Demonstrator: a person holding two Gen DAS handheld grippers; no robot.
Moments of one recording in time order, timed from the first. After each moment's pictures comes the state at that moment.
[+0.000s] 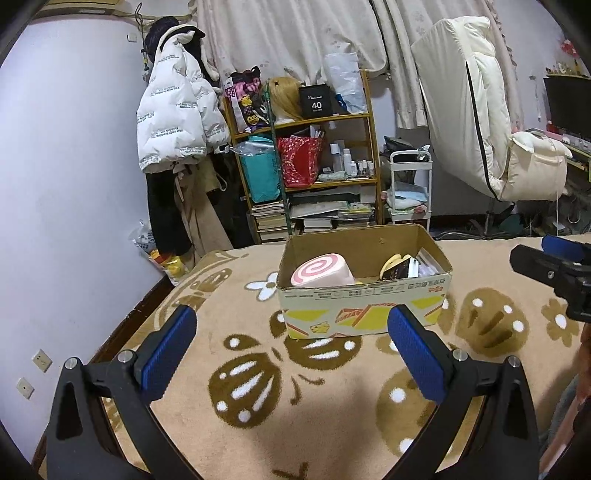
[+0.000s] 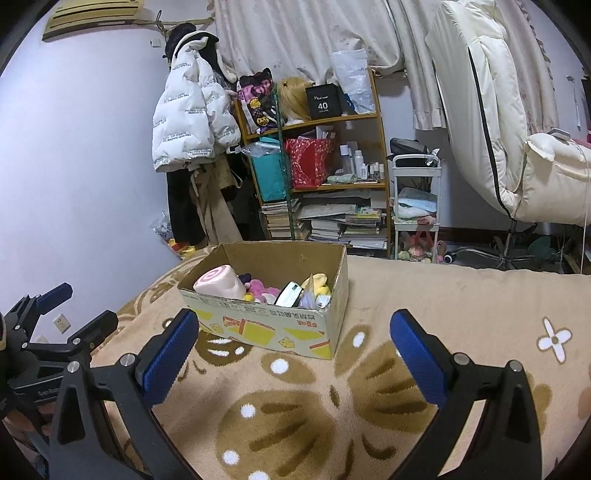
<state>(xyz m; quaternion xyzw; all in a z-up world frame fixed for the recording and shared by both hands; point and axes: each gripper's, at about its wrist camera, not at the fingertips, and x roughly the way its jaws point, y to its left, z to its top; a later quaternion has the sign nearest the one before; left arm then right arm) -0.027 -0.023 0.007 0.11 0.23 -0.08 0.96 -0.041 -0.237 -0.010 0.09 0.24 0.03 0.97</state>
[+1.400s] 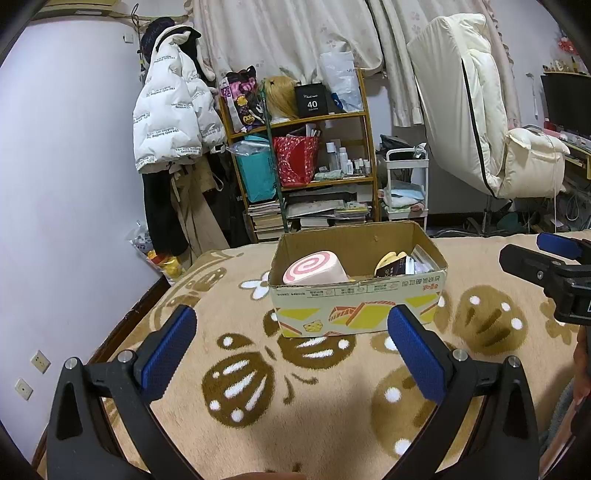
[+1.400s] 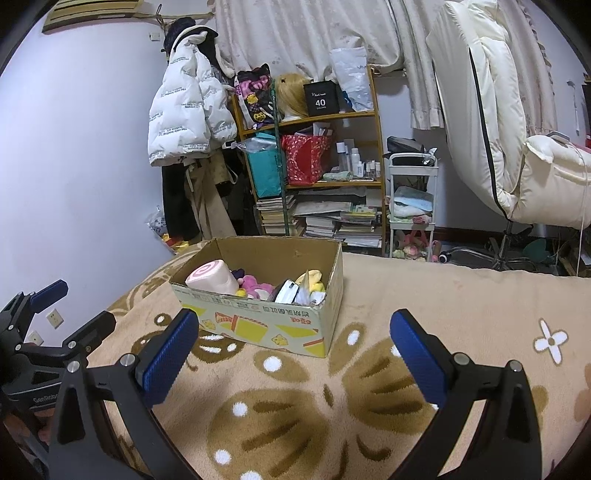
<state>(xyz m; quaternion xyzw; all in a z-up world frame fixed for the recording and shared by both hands) -0.031 -0.035 0.000 0.11 0.23 -0.08 0.96 -0.034 -0.242 -0.020 0.08 0.24 0.02 0.97</state>
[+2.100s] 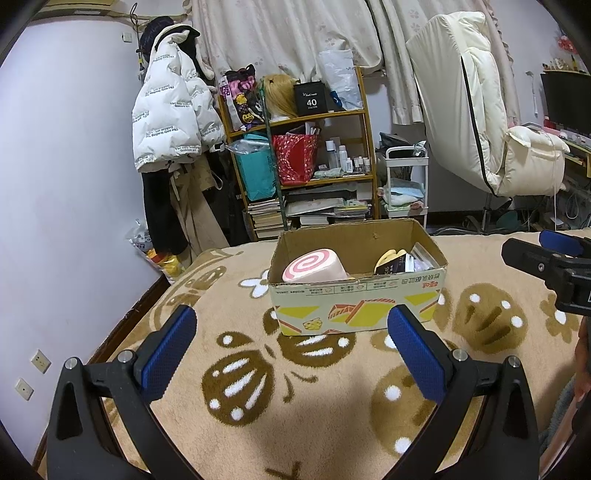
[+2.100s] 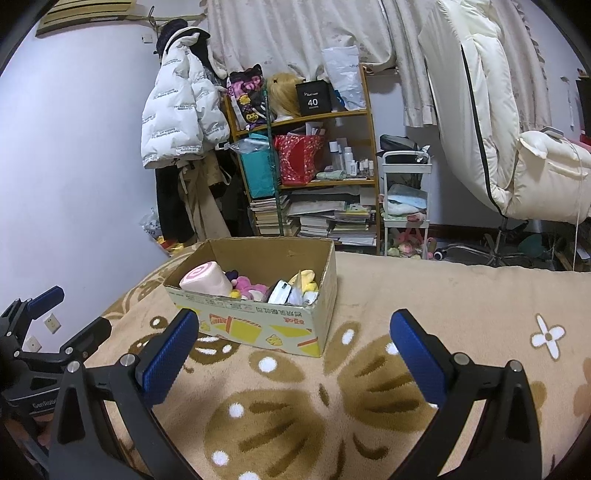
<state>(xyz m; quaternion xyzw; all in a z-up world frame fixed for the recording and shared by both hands) -0.030 -0.035 -0.004 0.11 0.23 -0.08 0.96 -0.037 -0.250 -0.021 0.08 0.24 0.01 0.97</state>
